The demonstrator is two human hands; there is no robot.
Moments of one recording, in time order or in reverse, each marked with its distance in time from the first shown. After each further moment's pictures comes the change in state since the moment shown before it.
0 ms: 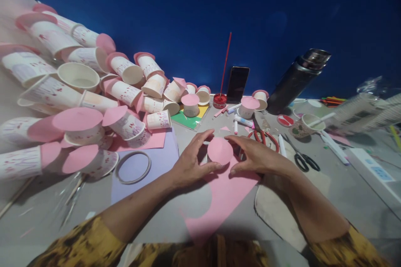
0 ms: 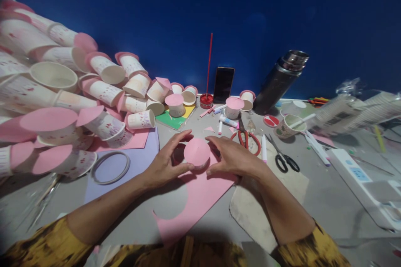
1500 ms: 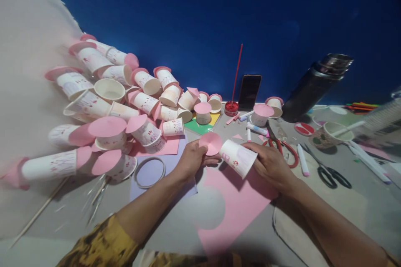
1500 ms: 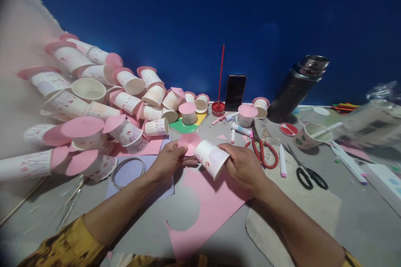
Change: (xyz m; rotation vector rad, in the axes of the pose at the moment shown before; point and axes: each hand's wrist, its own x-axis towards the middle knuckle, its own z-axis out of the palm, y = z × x) left_hand 0.020 -0.002 -0.011 -0.721 0.285 -0.581; right_hand 0.005 0.000 0.028 -0.024 0.462 -0.202
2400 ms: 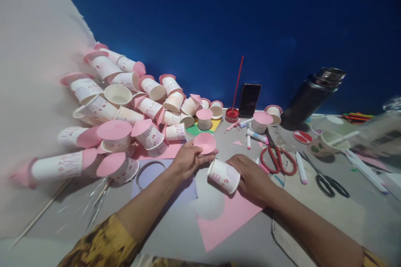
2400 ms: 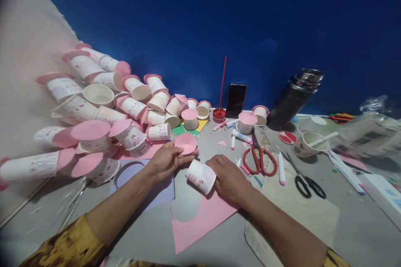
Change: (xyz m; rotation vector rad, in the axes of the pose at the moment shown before) left_hand 0.002 0.023 -0.007 -0.242 0.087 -0.066; right_hand 0.001 -0.017 0.031 0.027 -0.279 -0.040
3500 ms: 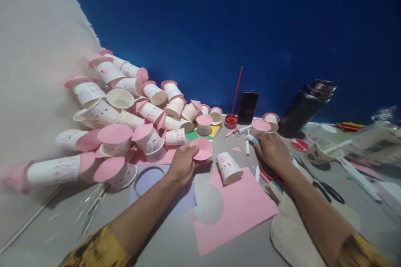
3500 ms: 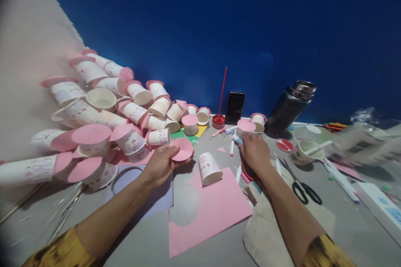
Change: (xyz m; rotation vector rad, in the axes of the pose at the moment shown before) left_hand -0.004 0.004 -0.003 -0.001 0.014 0.208; right_hand 0.028 0.099 -0.055 -0.707 0.261 0.391
